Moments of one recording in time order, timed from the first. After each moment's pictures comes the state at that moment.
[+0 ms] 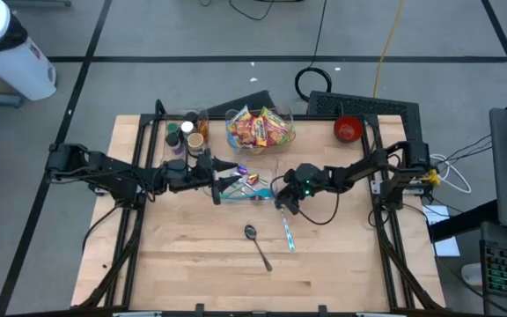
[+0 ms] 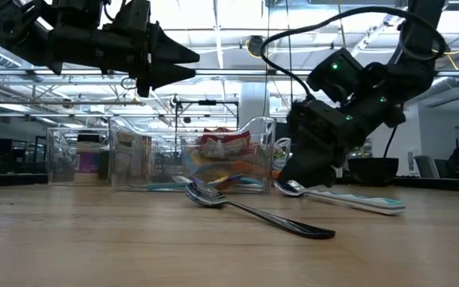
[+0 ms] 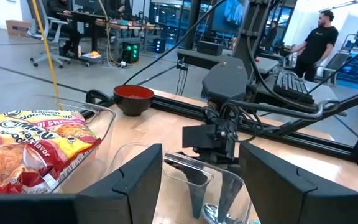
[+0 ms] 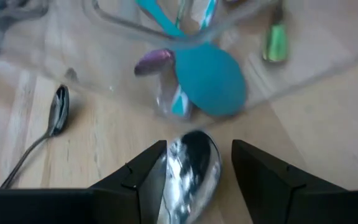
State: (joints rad) left arm 0.03 1.31 0.41 0.88 -0.18 -0.18; right arm -0.14 1.73 0.52 0.57 -0.24 0.45
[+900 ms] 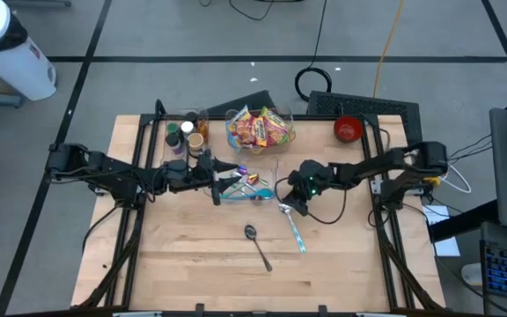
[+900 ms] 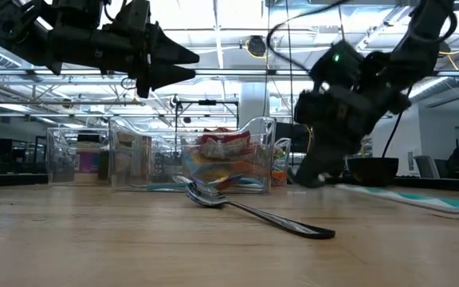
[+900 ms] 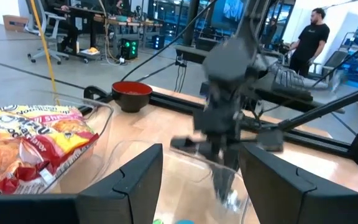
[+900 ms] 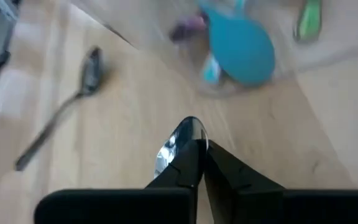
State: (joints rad) left arm 0.02 1.31 0.41 0.87 -0.18 -0.19; right arm -0.16 1.59 0.52 0.35 -0.34 0.34
